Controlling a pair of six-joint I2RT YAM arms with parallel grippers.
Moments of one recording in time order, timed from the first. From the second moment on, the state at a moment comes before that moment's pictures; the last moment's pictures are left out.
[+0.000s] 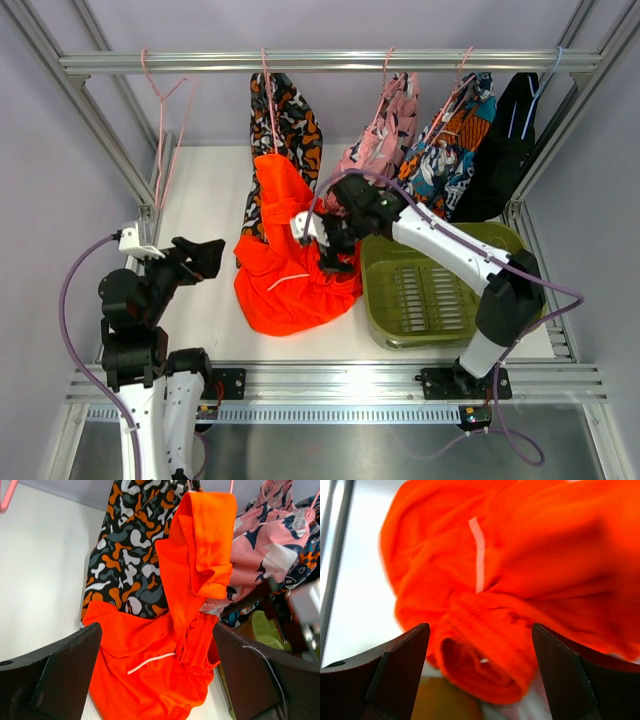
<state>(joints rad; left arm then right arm) 0.14 0.35 0.76 -0.50 0.40 -0.47 0.74 1.70 1.56 -0.81 -0.59 -0.92</state>
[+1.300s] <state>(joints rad) 0.14 0.34 0.76 -0.51 0.43 -0.45 0.93 1.76 1.73 -0.98 -0.51 -0.66</state>
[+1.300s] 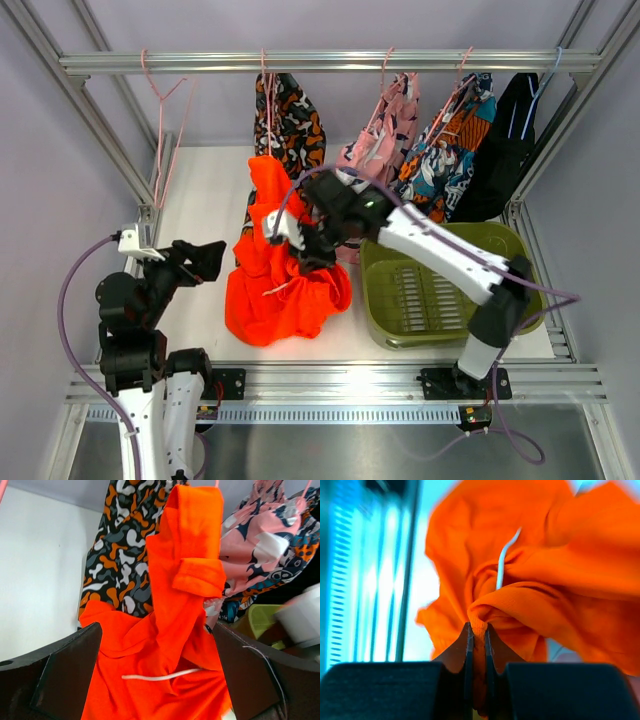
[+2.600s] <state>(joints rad) 0.14 0.44 0.77 -0.23 0.56 -0.49 0.46 1.52 2.78 -0.49 -0.17 -0.50</state>
